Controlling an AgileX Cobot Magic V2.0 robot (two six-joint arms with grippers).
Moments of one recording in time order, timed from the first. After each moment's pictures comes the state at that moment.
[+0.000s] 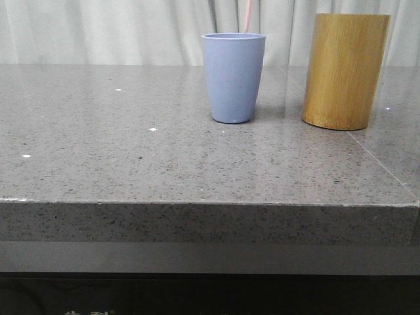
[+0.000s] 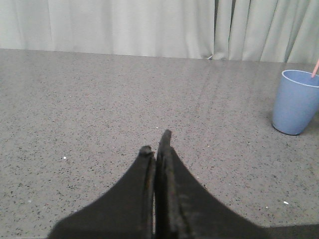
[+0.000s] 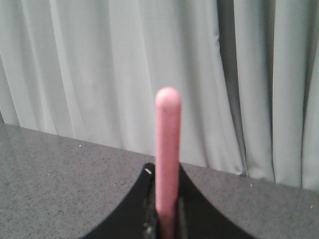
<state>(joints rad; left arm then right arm) -0.12 0.00 -0.43 -0.09 0.63 0.04 0.45 1.59 -1.32 0.05 -0.26 0.06</state>
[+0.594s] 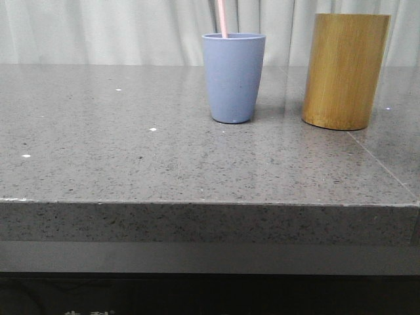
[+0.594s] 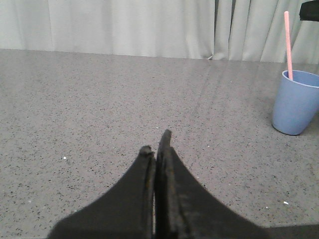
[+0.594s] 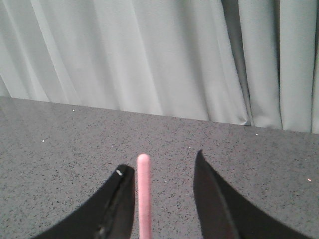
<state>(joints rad) -0.12 0.00 -0.43 -0.09 0.63 0.04 0.45 1.65 -1.32 0.09 -0.20 0.08</state>
